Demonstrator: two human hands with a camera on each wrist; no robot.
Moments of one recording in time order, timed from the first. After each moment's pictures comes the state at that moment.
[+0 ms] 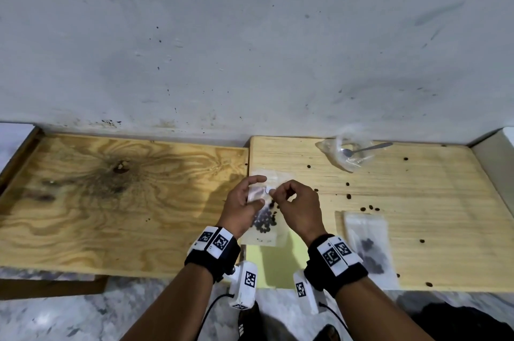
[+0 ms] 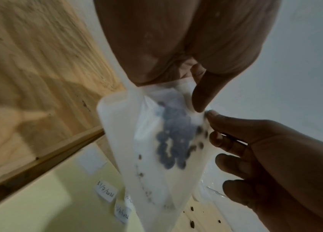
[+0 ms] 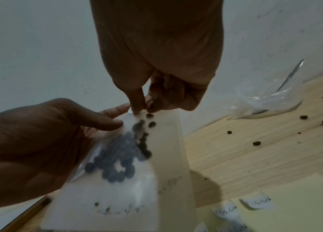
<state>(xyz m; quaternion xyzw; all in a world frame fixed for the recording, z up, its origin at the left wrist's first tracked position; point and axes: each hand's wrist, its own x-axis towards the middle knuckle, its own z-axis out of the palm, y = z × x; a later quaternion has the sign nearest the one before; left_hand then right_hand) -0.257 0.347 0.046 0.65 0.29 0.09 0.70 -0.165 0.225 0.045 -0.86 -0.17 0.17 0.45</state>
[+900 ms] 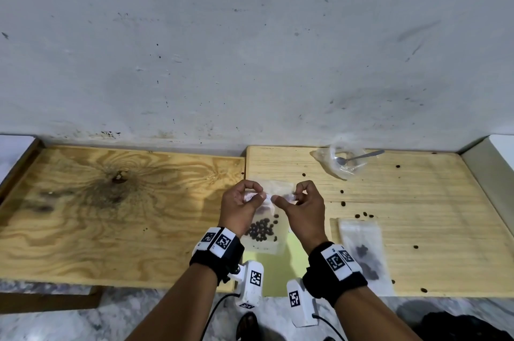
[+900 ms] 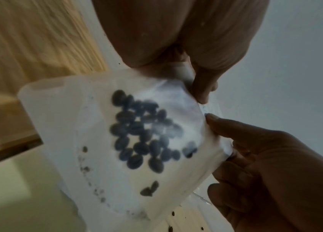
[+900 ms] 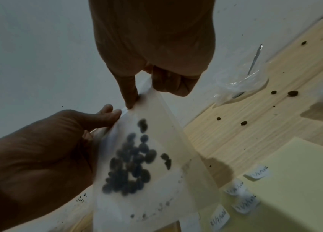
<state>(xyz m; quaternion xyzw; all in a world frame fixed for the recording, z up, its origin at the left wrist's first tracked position) -0.242 0.341 0.056 0.61 0.31 0.19 0.71 -0.165 0.214 0.059 -0.77 -0.05 0.15 0.62</state>
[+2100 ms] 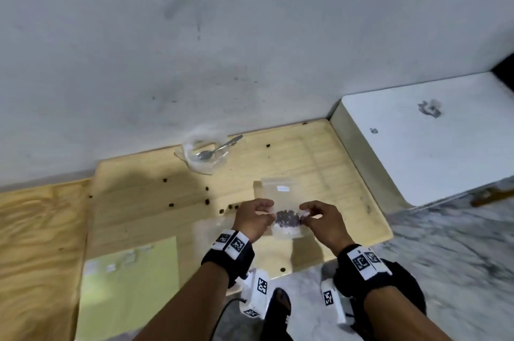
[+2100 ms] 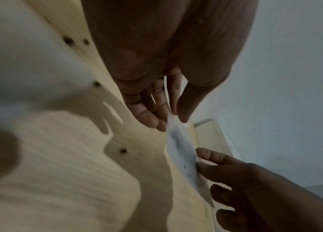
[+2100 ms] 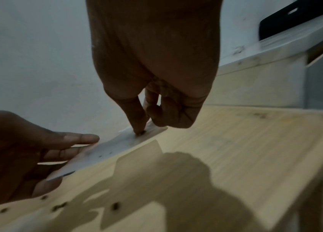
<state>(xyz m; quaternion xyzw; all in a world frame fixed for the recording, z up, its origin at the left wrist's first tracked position) -0.026 0.023 0.003 0.67 0.28 -0.12 0.67 0.027 -0.168 0.010 -0.87 0.03 0.21 0.45</state>
